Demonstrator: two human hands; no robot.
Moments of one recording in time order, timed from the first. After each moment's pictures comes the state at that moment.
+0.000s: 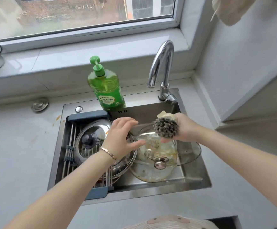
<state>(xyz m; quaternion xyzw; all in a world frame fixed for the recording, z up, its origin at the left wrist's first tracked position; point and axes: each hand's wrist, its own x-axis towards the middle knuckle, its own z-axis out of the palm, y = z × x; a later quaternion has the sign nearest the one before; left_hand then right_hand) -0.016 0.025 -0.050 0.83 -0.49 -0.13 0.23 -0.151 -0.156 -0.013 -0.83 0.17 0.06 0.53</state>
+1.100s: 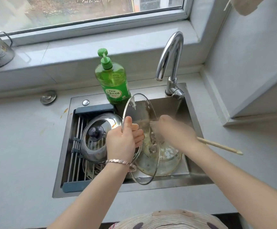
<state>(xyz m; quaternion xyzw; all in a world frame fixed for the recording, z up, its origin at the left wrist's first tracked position) -0.079 0.024 0.017 0.73 0.01 -0.25 0.64 -0.146 -0.110 -0.043 -0.89 0.31 0.06 0.33</state>
